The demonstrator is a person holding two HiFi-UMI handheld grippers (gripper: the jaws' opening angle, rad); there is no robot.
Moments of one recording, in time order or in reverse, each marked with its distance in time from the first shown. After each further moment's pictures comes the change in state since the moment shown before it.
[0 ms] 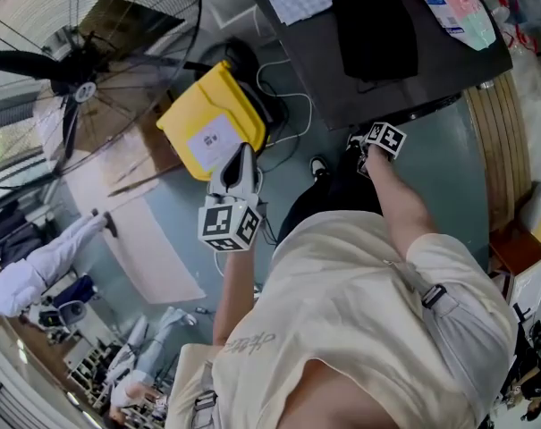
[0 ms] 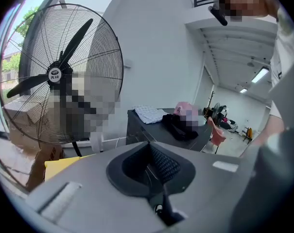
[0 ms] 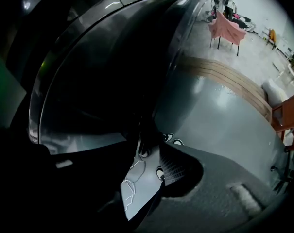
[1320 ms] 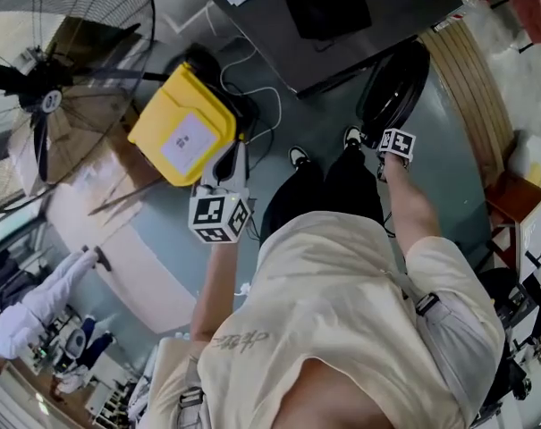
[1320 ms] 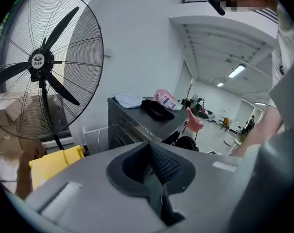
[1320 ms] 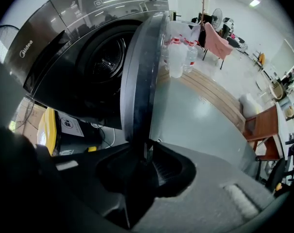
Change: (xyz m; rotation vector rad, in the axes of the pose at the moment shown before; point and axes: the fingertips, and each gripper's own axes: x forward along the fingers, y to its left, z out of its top) left arm -0.021 -0.031 -0.070 0.101 0.090 -0.234; right arm -0.072 -0.175 -0.071 -0.097 -0.017 -0.234
